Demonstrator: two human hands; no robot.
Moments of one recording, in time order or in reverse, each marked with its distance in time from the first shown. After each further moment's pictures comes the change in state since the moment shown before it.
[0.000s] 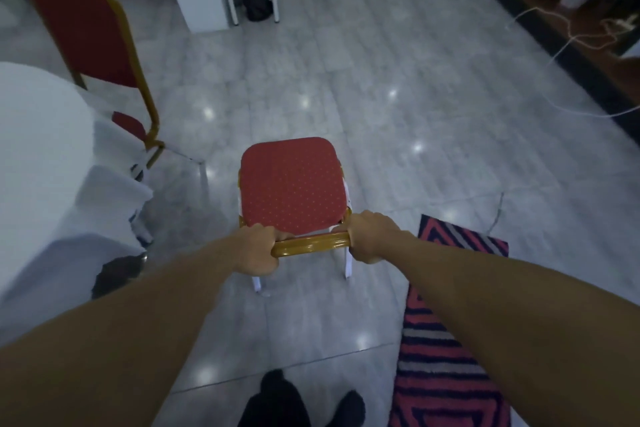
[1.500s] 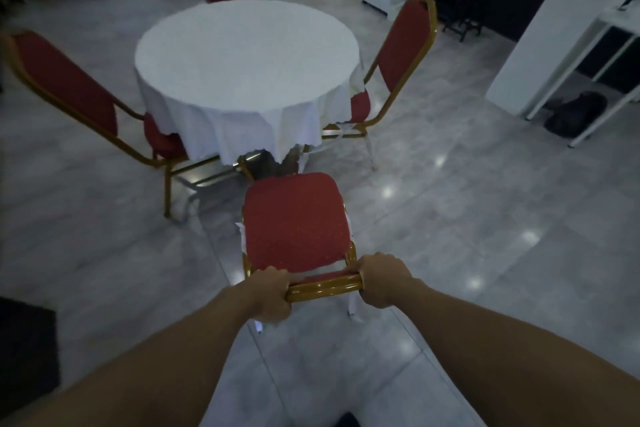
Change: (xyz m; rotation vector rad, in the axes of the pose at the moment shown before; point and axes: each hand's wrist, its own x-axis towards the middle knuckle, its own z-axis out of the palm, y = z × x) left_hand 0.001 0.209 0.100 -0.726 0.412 -0.741; right_hand 0.079 0.070 -0.067 -0.568 -0.158 -0.940
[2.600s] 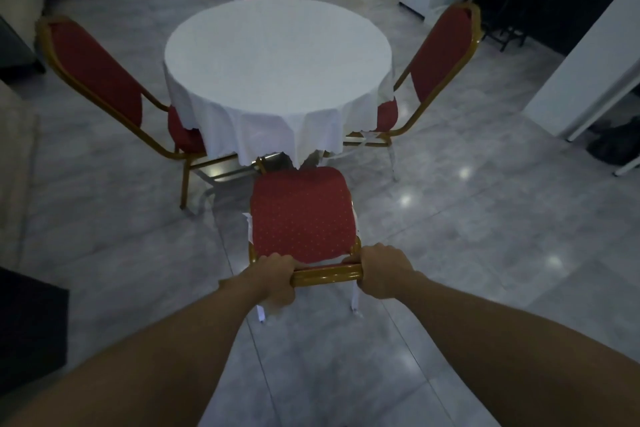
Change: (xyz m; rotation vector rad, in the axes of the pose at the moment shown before) left_hand 0.047 -0.015 -0.042 -0.092 0.097 -0.108; right_hand 0.074 0.007 -0.043 -0.048 0.018 -0.092
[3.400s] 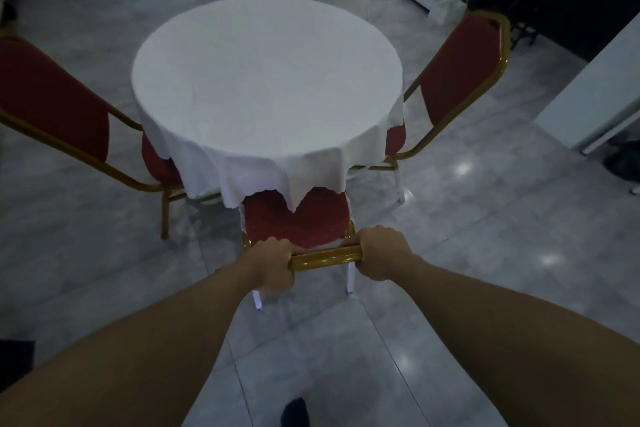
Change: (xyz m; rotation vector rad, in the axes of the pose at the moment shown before) left_hand 0.186 -0.042 -0.176 -0.040 0.055 0.099; right_hand 0.217 0.049 -0.132 0.007 0.016 0.055
